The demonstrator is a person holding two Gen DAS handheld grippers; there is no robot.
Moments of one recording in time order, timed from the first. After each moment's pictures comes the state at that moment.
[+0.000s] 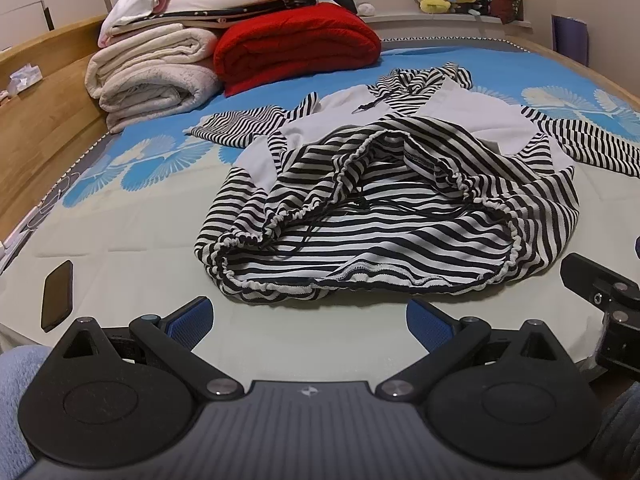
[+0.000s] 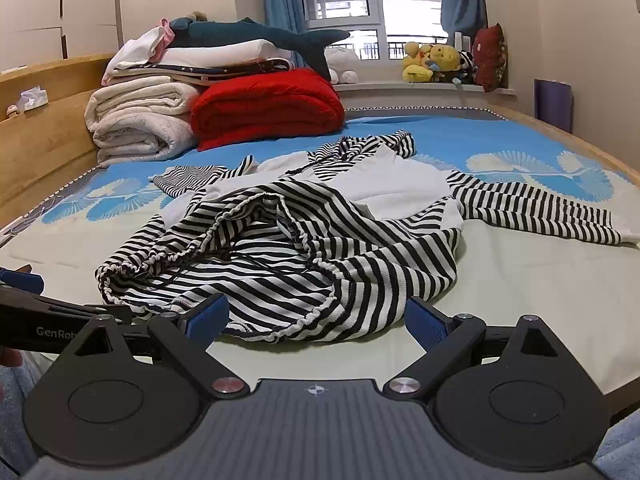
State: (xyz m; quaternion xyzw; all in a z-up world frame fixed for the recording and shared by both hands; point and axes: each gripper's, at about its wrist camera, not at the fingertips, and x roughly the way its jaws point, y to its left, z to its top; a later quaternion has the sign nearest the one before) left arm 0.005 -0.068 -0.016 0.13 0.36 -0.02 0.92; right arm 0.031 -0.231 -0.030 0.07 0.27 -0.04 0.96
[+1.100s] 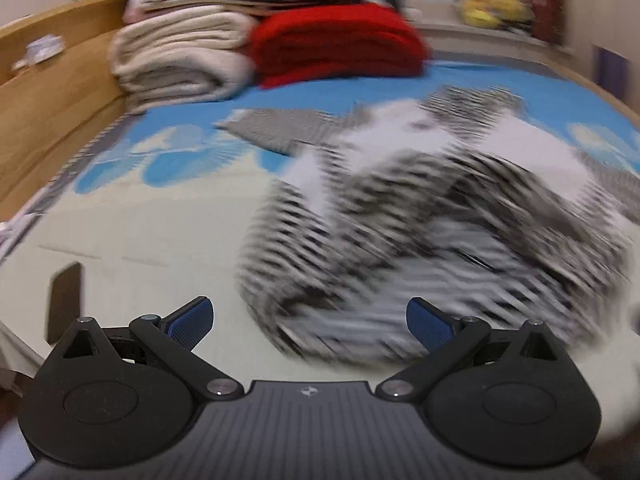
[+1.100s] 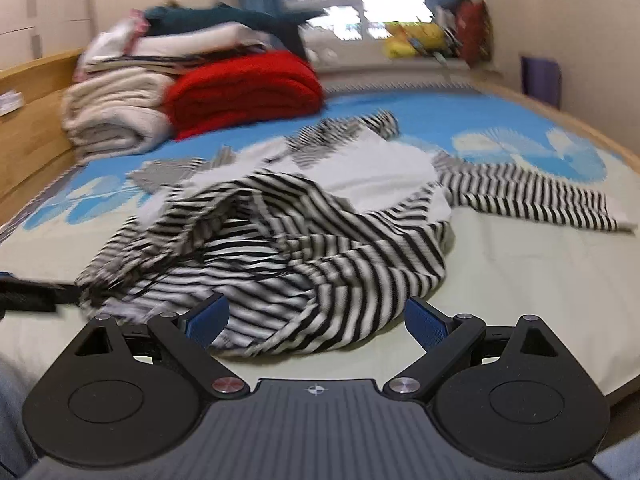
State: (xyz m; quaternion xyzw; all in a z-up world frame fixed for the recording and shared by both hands) left arm 0.101 -0.005 0.000 0.09 0.37 0.04 0.92; right arm 0.075 -0.257 -0.027 0.11 0.31 -0.07 0.94
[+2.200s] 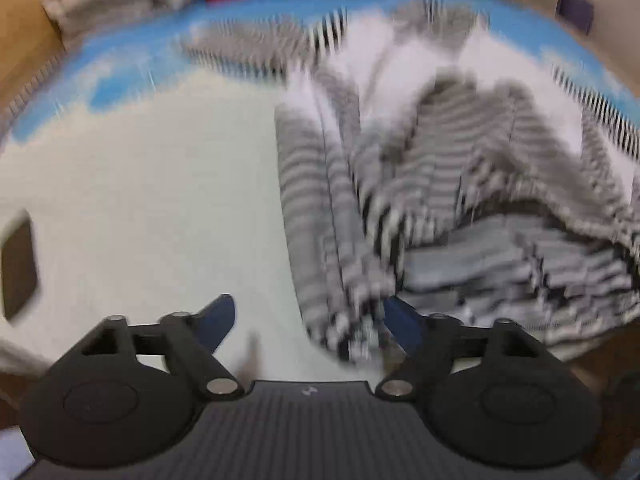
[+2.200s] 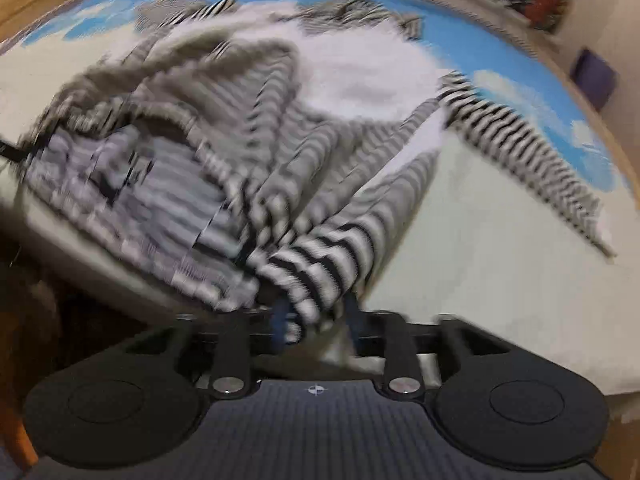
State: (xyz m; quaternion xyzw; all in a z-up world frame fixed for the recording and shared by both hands) left arm 0.078 0.062 -0.035 0.10 0.46 -0.08 0.88; right arm 0.065 -0.296 -0.042 -0.07 0.48 -0.03 0.87
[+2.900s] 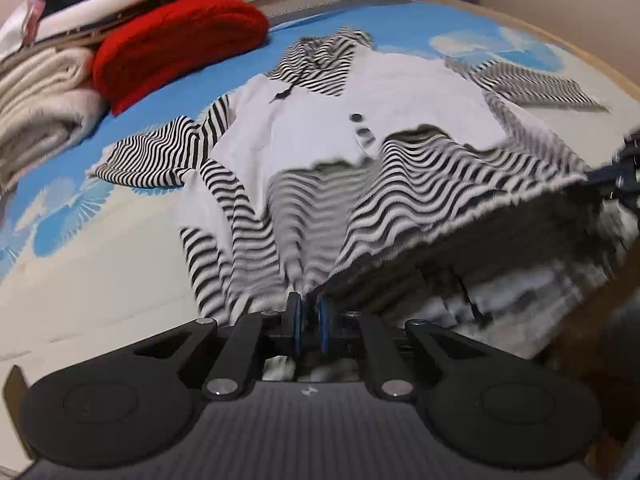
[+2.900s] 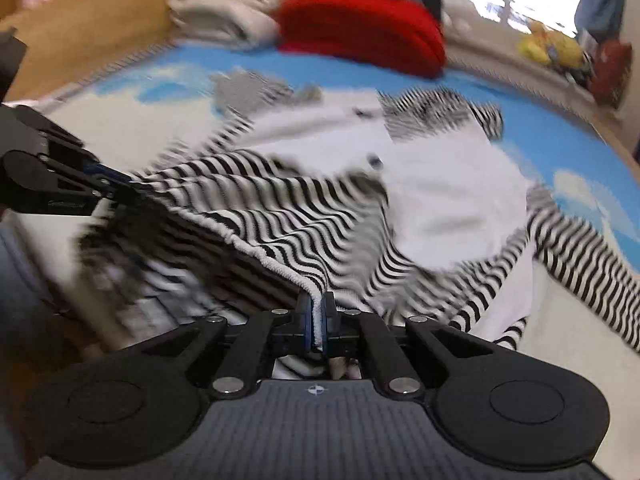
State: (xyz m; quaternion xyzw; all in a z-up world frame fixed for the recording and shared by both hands) left arm 0.068 0.003 -0.018 0.23 0.39 -0.20 0.87; right arm 0.115 -0.253 -0.010 -0.06 0.39 0.12 0.91
